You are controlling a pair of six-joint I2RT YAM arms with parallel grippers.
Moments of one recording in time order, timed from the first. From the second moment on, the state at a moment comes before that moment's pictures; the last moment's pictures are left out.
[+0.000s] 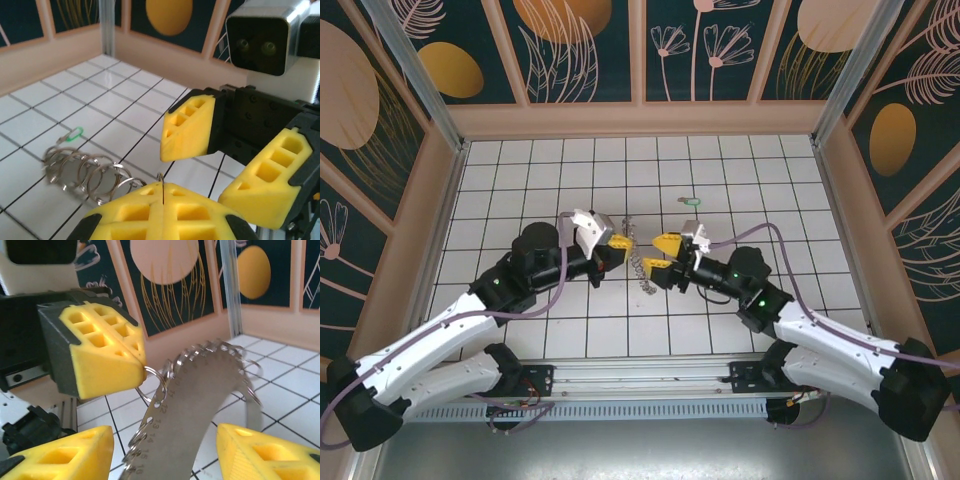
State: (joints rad) left arm -0.82 0.91 0.78 -0.08 0.30 -0.11; right arm 0.84 0.88 0.43 0.53 -0.37 0.23
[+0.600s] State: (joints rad) left arm -0.82 0.84 0.72 0.10 0.48 -0.12; right arm 0.84 0.74 0.38 0.63 -0.55 0.22
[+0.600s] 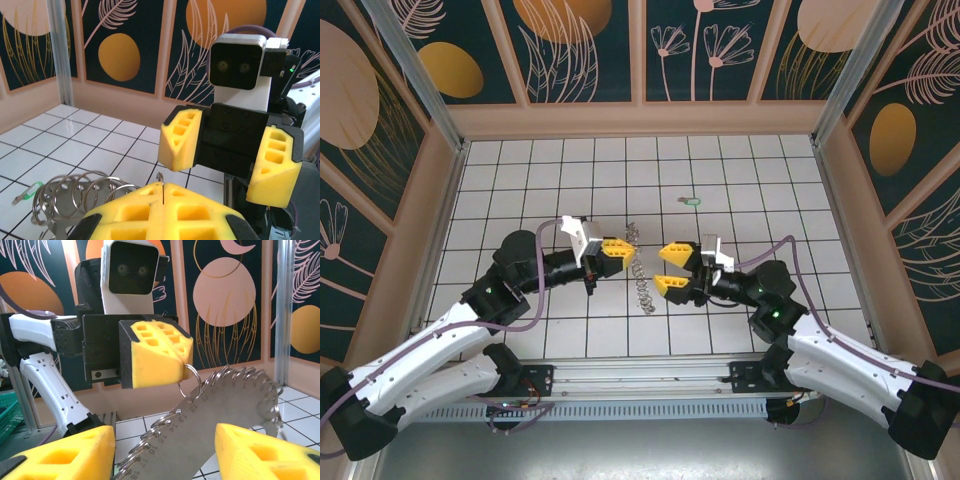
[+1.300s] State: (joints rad) left arm -0.82 0.84 0.72 0.14 0.63 -0.13; right arm 0.84 0.81 0.41 0.73 -0.61 0.24
